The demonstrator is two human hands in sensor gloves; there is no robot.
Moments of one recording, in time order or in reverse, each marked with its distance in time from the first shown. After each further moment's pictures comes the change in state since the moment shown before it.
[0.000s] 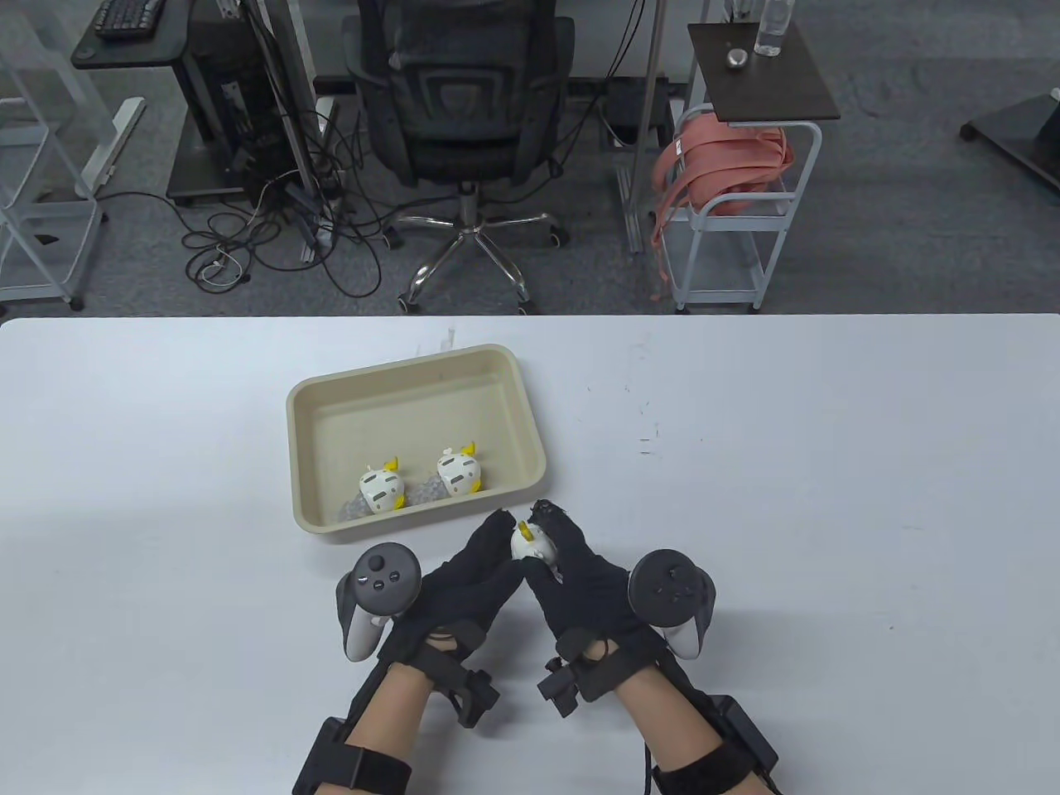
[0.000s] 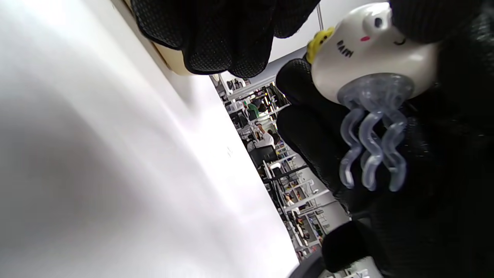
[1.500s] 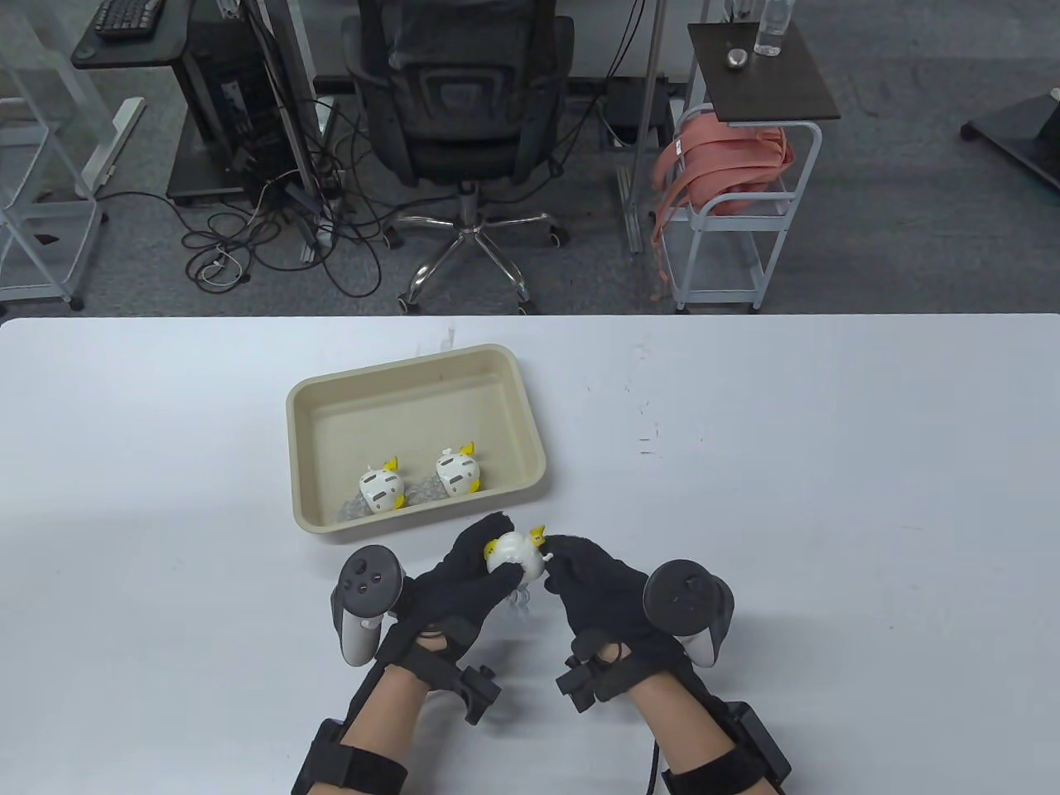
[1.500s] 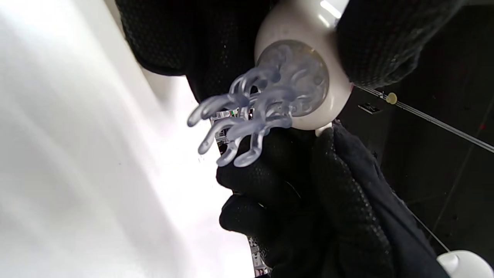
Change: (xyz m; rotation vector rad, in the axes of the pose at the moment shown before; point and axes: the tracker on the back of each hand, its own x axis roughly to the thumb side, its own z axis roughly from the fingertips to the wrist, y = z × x) left_hand -0.006 0.004 0.003 0.058 -0.031 0.192; right_hand -0.012 -0.016 0.011 -0.073 -0.010 0.142
